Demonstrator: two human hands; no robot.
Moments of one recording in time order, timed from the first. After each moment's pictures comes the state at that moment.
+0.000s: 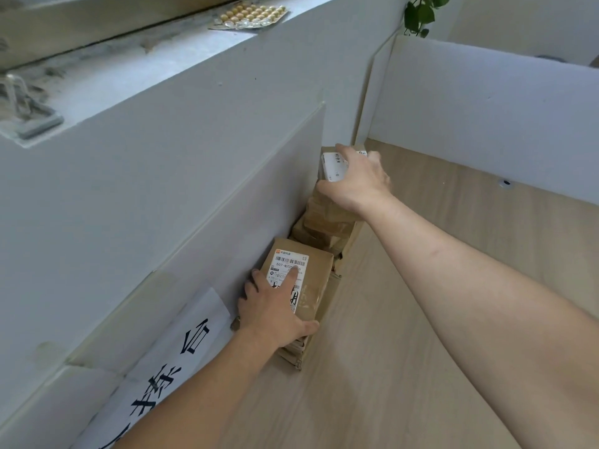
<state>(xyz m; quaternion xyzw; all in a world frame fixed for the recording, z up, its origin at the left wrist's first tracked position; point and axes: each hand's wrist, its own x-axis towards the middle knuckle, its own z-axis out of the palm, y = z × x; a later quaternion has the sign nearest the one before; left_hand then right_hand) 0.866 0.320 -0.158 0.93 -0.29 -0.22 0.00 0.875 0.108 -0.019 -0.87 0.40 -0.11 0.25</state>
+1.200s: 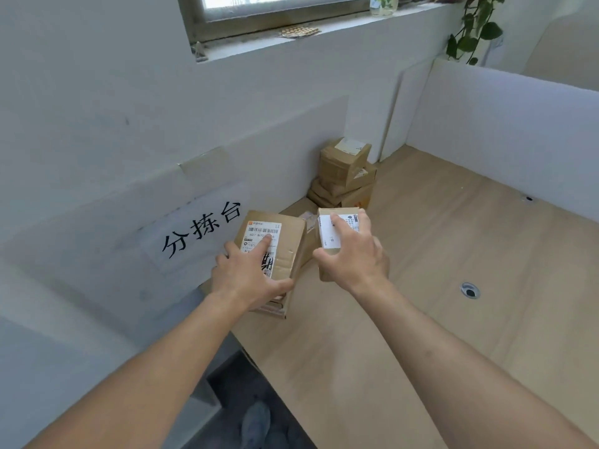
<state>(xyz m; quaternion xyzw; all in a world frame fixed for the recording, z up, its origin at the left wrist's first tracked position) 0.609 0.432 -0.069 0.99 -0.10 -0.11 0.09 0.550 0.239 -0.049 -0.95 0.24 -0.08 0.21</state>
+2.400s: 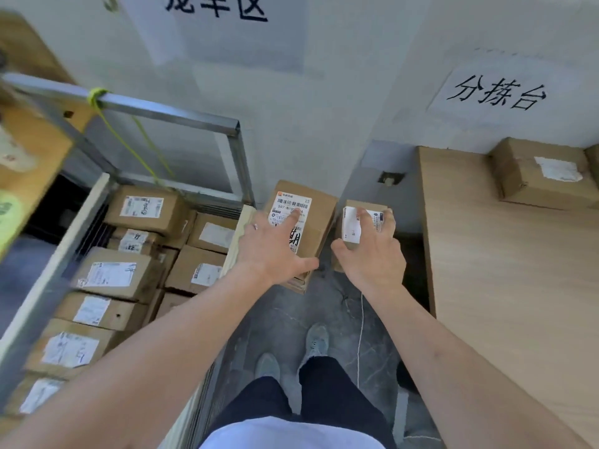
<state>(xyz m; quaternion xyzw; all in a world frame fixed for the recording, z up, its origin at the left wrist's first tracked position) 0.230 0.747 -0.185 0.94 0.24 -0.16 0.16 0.301 0.574 -0.178 -0.98 -0.09 0.09 0.14</state>
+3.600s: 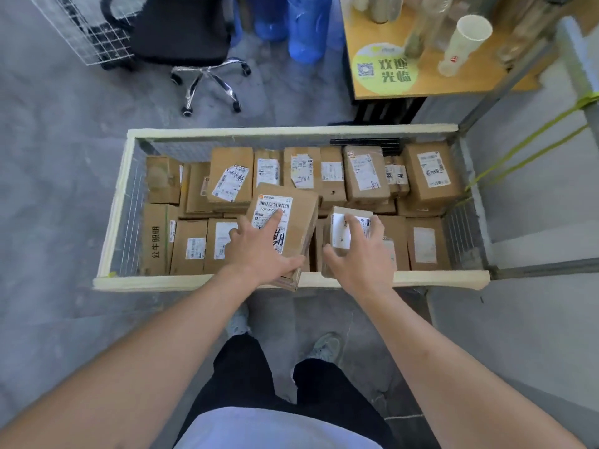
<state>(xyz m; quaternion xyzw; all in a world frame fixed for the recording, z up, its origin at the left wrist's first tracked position) -0.131 0.759 -0.238 0.51 0.80 -0.07 0.30 0.066 0.791 -0.245 -0.68 -0.68 0.27 0.02</state>
